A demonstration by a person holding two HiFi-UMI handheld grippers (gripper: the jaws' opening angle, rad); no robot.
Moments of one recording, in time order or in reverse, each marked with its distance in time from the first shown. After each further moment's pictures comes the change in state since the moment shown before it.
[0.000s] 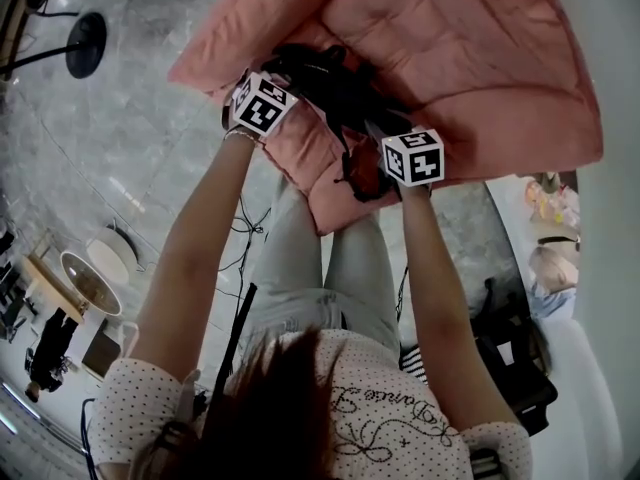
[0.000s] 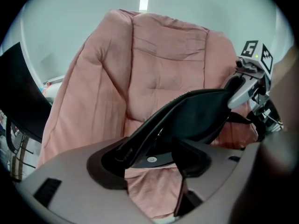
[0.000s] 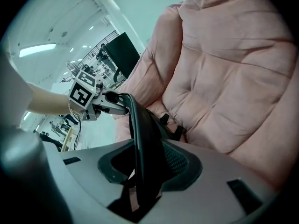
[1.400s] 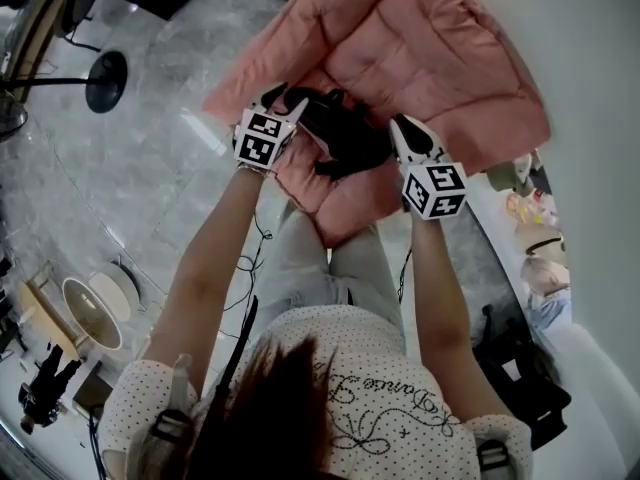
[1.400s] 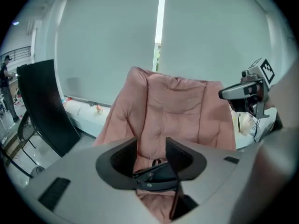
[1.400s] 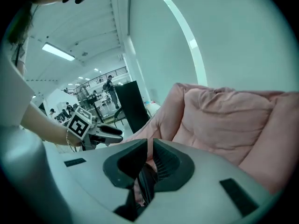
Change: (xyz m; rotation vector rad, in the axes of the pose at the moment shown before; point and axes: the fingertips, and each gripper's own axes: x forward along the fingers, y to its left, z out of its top) left arm -0.162 0.002 0.093 -0.131 -0.362 0.107; right arm -0.180 0.063 0.134 -0.131 -0.519 -0.119
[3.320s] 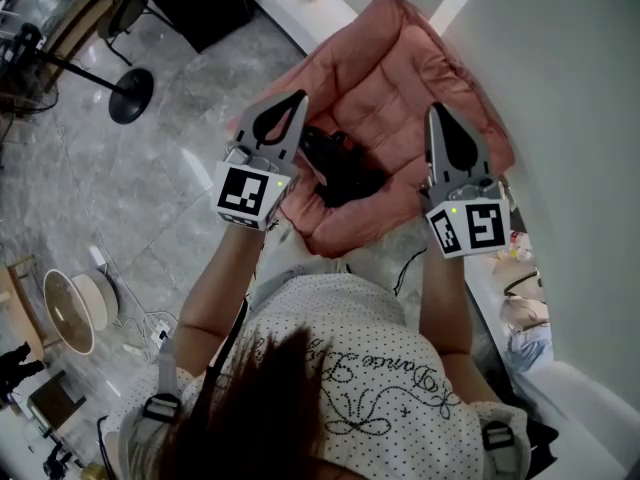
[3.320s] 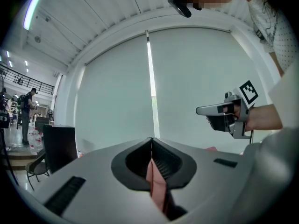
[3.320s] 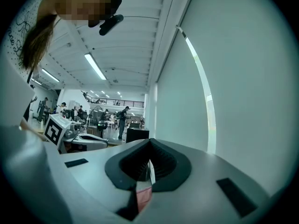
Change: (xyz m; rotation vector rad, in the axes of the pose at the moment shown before) left arm -0.274 -0.068 0.222 0.092 -0.706 0.202; right arm -0.172 0.113 0.253 -0.378 -0.544 0.039
